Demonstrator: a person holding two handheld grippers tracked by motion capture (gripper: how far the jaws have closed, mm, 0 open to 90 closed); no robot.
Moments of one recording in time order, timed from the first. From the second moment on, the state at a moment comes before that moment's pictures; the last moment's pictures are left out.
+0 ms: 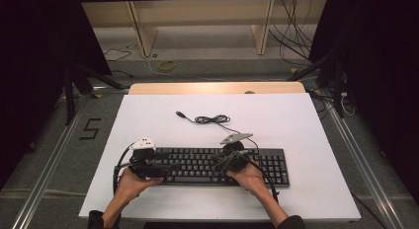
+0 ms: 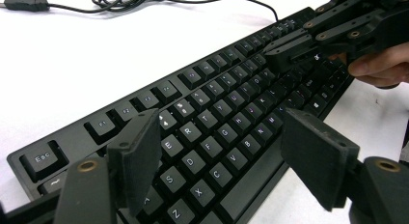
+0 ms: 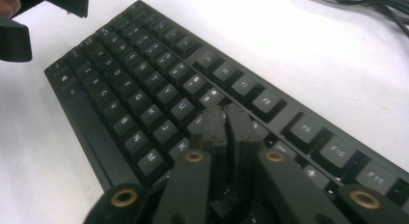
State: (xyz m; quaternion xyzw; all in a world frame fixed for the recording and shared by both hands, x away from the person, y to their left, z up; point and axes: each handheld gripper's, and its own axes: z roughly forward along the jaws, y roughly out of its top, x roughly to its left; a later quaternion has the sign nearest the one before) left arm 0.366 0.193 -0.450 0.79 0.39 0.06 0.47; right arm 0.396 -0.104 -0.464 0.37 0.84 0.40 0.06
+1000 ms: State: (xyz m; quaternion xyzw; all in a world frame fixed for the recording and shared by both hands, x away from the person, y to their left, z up) left arm 0.363 0.197 -0.452 0.78 0.40 0.06 0.47; right arm 0.399 -0.093 -0.476 0.36 0.85 0.37 0.06
